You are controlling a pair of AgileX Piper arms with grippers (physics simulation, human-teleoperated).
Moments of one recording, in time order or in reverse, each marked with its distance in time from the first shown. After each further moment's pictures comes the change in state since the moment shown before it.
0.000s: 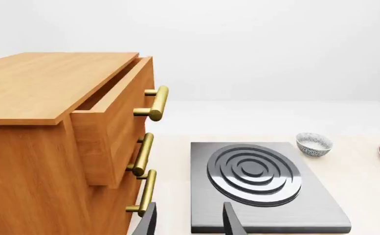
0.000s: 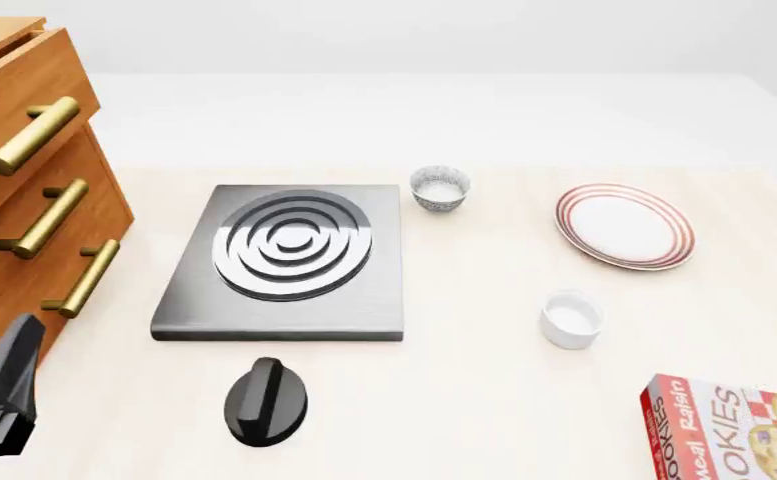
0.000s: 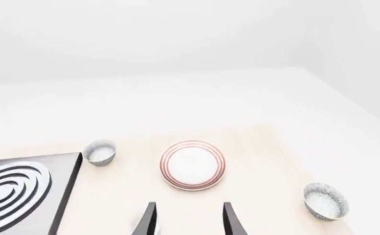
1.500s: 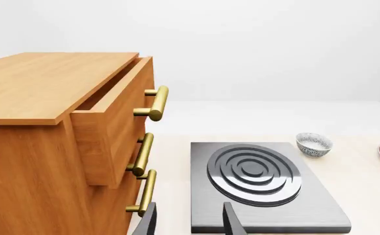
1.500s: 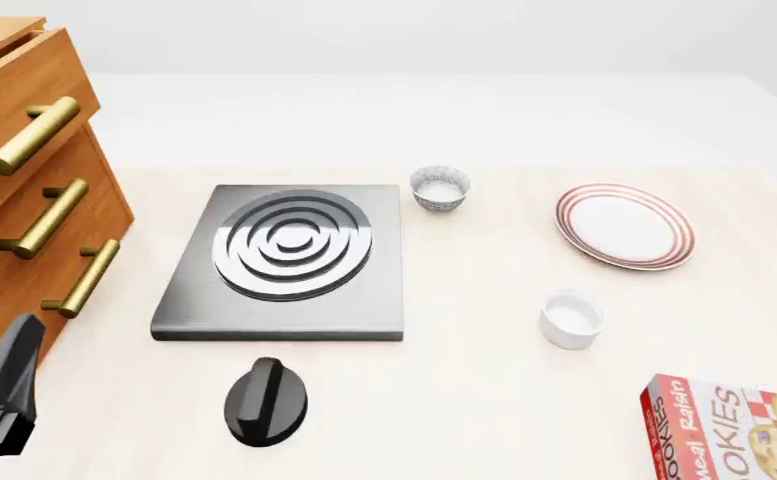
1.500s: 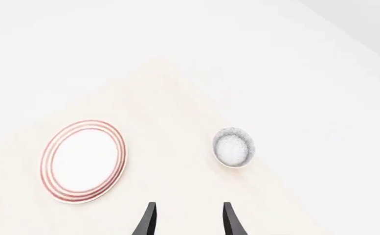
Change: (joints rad) left arm 0.000 0.000 0.000 0.000 0.000; right arm -0.504 0.841 -0.525 0.172 -0.016
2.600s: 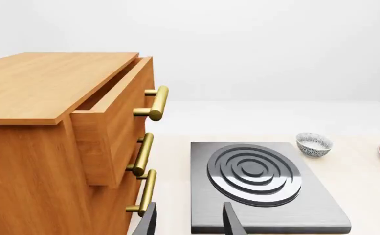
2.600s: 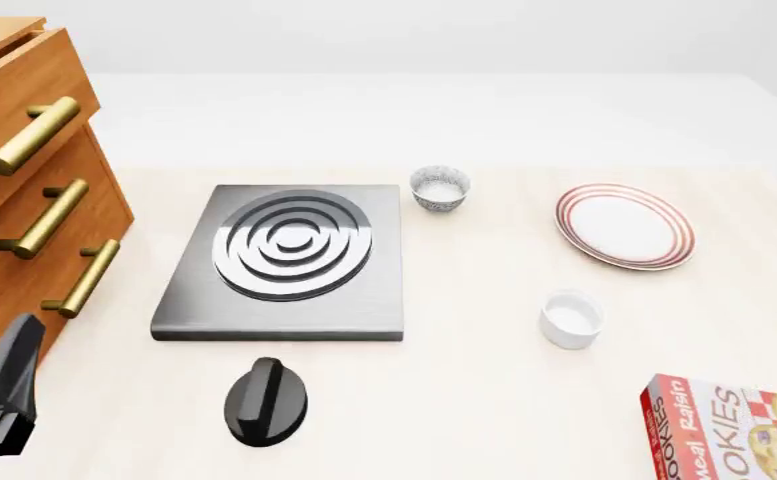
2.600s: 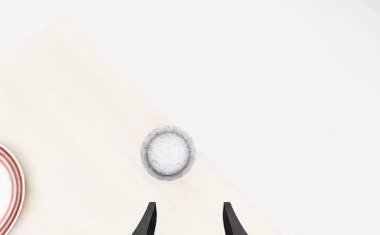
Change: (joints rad) left arm 0.000 0.000 0.000 0.000 0.000; right arm -0.263 0.510 -0.280 0.021 -0.138
